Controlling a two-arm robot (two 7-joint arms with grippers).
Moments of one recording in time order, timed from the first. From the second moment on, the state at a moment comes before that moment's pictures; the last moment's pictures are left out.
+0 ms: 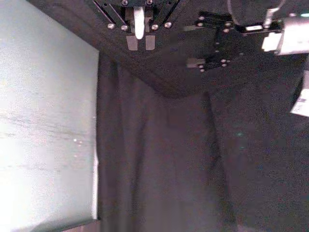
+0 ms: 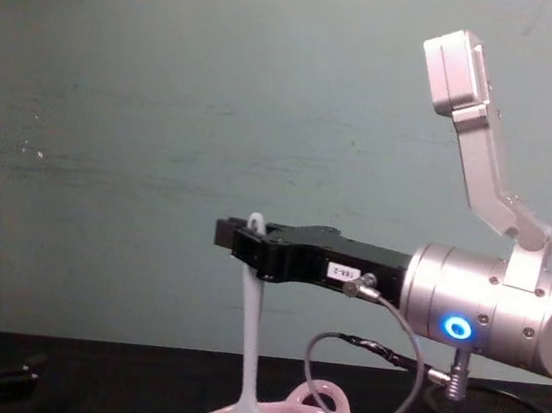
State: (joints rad) left arm -0.20 0.60 0.45 -1.41 -0.25 -0.12 0.03; right arm 0.62 0.22 -0.57 -1.12 0.48 -0.05 0.63
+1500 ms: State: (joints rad) left arm -0.20 0.60 0.45 -1.41 -0.25 -0.12 0.03; right arm 0.54 0.29 -0.59 -1.30 0.47 0.00 0.61
